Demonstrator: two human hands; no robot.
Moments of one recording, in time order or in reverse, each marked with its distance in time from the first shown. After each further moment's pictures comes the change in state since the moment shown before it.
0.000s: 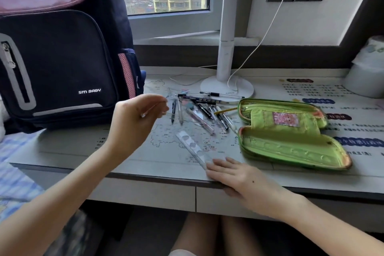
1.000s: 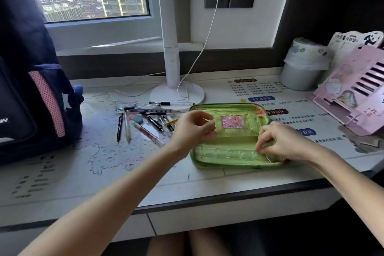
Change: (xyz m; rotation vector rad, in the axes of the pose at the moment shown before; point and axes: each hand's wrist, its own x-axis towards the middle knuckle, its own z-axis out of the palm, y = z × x) left_hand 0.033 0.048 0.200 -0.635 -0.486 -0.582; right_hand -0.084 0.106 -0.121 0.064 -0.098 0.867
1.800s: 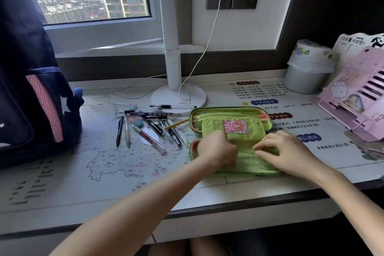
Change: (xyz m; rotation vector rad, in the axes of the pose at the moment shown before) left_hand 0.012 -0.016 0.056 0.905 -0.028 -0.138; right_hand -0.005 0.009 0.020 -0.017 0.261 -0.071
